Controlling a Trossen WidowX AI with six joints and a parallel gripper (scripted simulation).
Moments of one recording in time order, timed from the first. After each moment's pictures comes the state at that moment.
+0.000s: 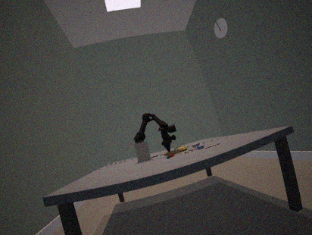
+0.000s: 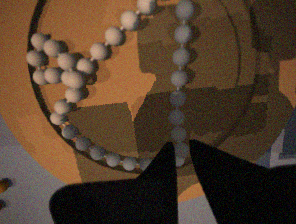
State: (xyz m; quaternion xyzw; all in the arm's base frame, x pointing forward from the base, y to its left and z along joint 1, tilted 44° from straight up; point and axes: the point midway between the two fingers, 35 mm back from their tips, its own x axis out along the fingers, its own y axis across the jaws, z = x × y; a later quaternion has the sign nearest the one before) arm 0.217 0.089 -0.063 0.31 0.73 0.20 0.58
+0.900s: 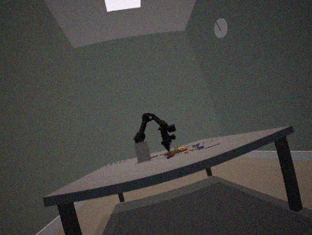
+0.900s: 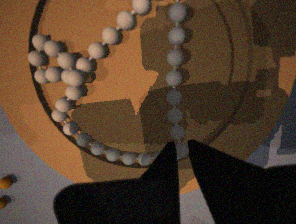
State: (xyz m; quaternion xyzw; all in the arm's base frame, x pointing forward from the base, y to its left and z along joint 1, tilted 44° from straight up) arm 0.216 0.084 -0.060 0.31 0.73 0.19 0.57
